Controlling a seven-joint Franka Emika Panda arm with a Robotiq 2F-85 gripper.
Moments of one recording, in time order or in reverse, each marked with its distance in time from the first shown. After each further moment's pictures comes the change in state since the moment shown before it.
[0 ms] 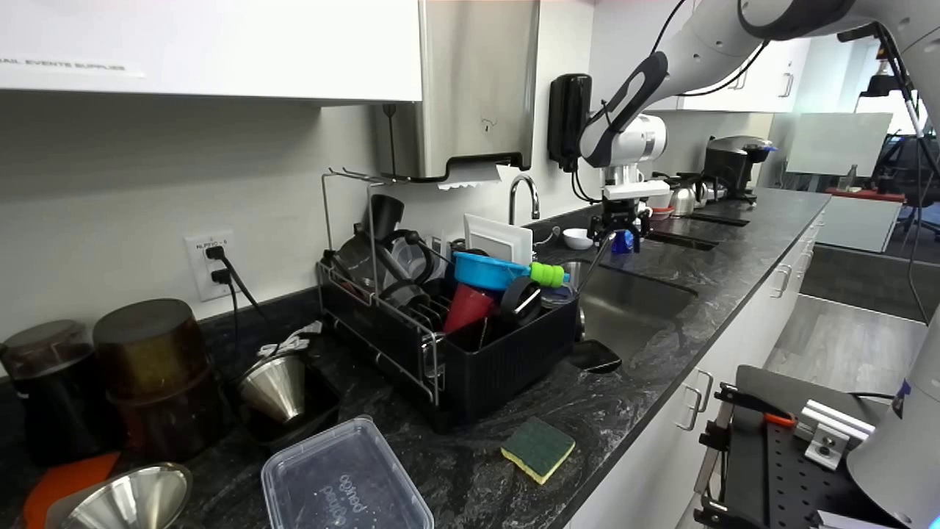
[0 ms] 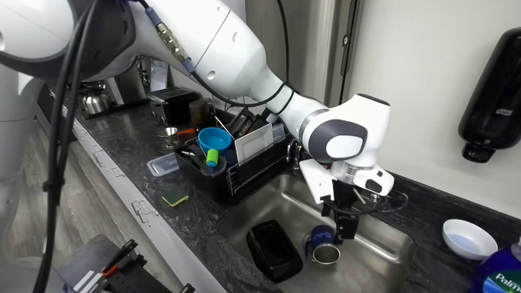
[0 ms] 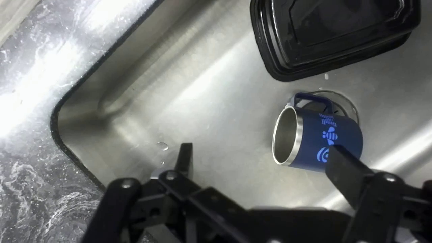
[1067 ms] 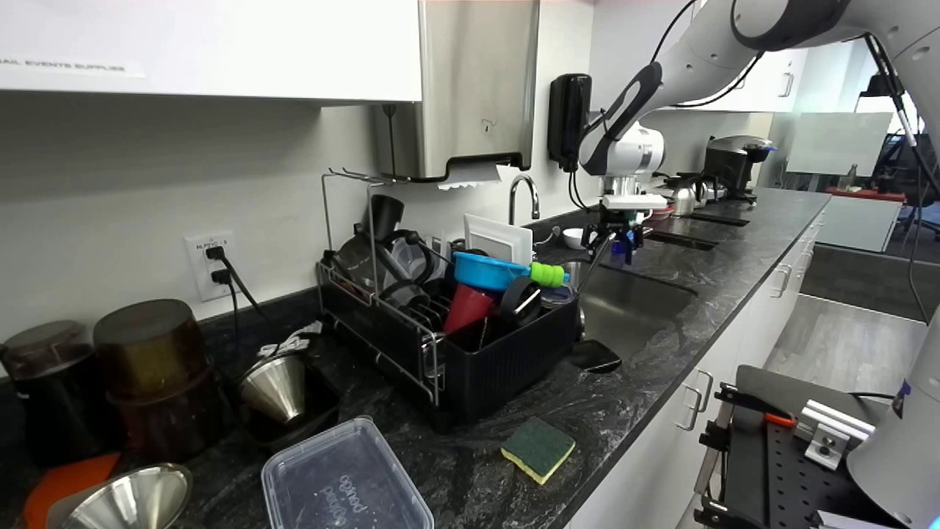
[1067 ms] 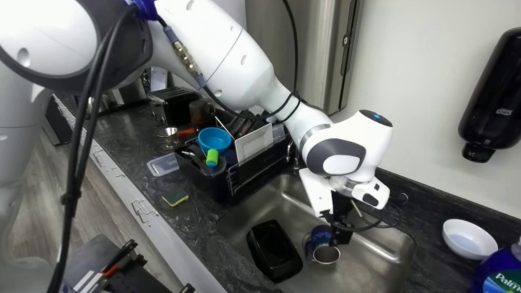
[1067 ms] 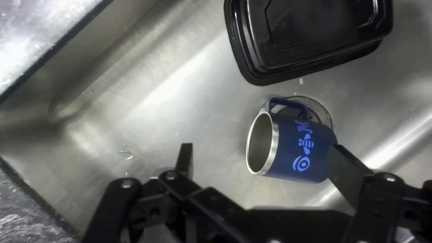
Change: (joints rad) arm -0.048 0.049 0.051 0.001 0.119 0.051 -0.109
